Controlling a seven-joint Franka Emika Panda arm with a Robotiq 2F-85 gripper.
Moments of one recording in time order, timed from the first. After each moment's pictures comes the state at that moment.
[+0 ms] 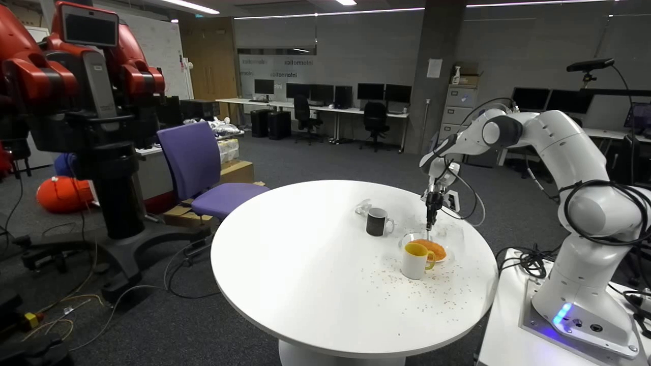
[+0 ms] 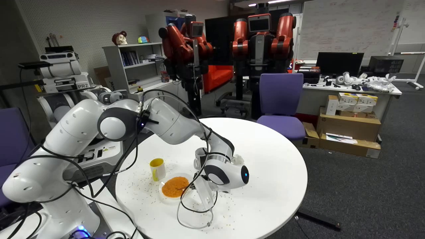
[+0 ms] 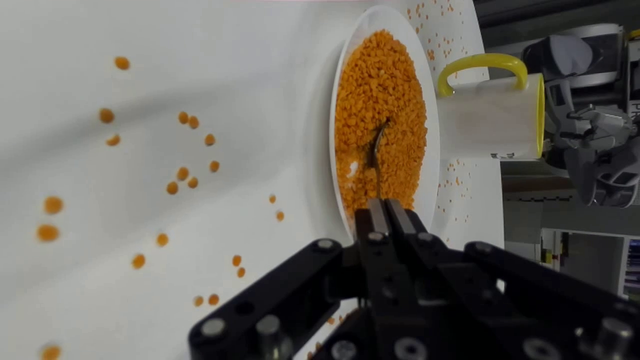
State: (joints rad) arm -0.59 0.87 -0.11 -1.60 0.59 1.58 -1.01
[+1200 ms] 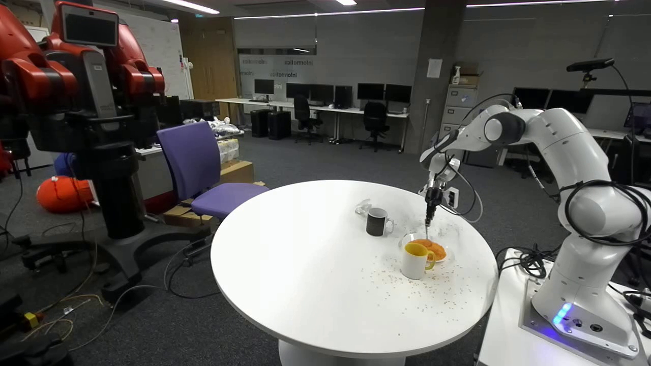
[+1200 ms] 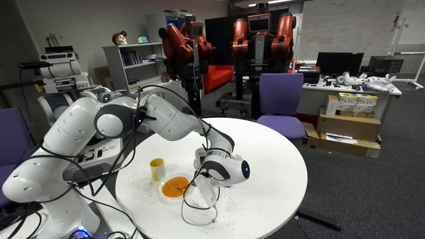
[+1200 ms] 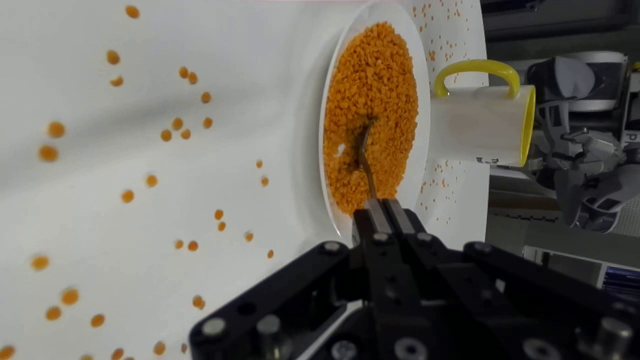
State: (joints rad) arm -0.59 0.84 -0.11 -1.60 0.59 1.59 -1.10
